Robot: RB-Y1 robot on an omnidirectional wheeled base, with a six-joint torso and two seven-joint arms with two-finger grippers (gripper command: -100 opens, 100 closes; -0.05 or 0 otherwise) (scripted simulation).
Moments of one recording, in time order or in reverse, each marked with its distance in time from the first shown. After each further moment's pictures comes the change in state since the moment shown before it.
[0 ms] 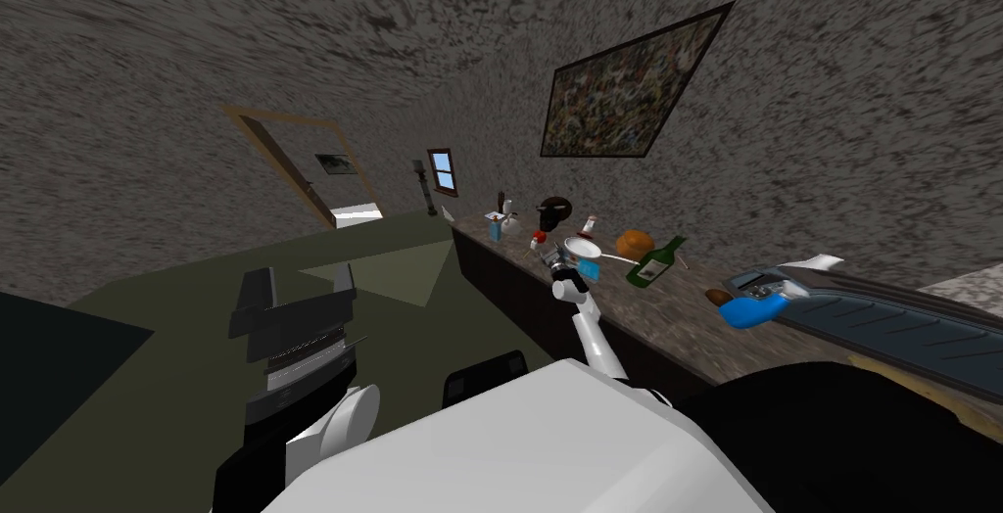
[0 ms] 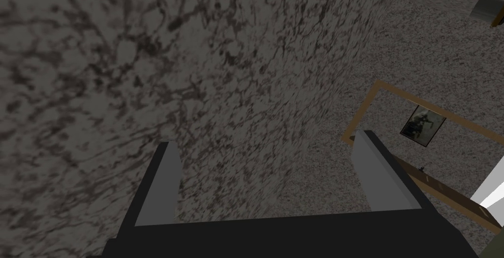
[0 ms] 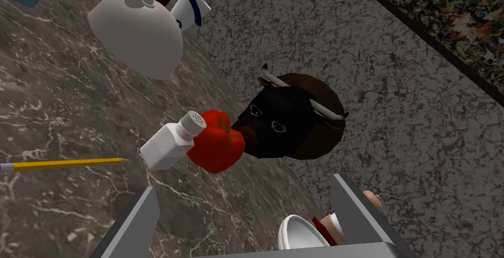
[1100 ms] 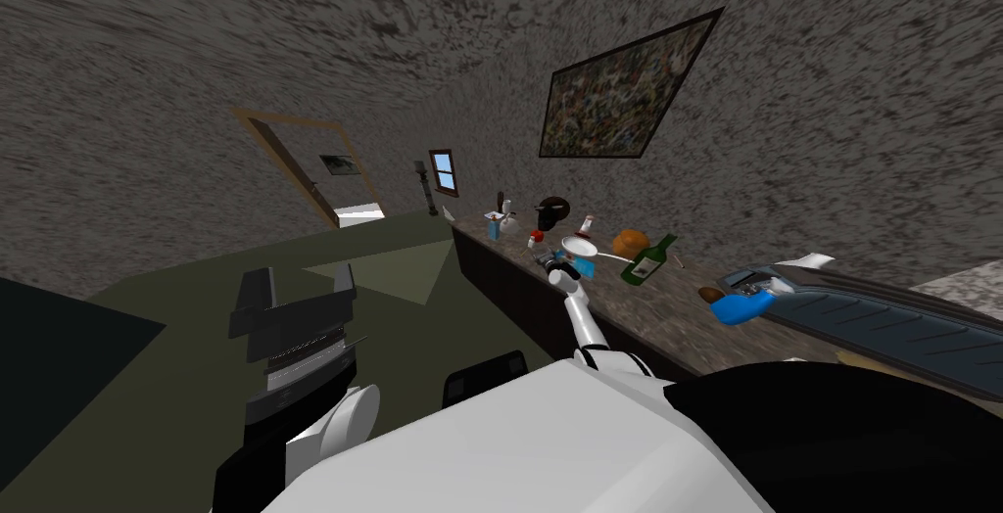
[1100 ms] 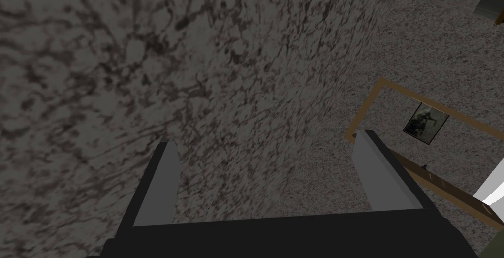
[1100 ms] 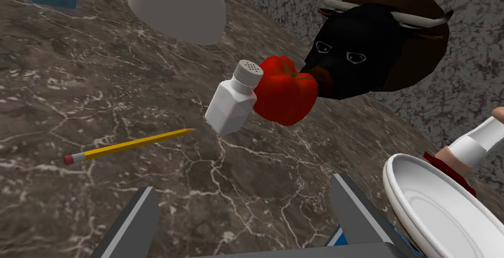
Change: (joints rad) left arm 0.000 0.000 0.000 0.000 0.000 0.000 0.000; right arm -0.201 -0.025 -0.071 0.283 -0.166 0.183 -0.145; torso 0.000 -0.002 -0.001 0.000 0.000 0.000
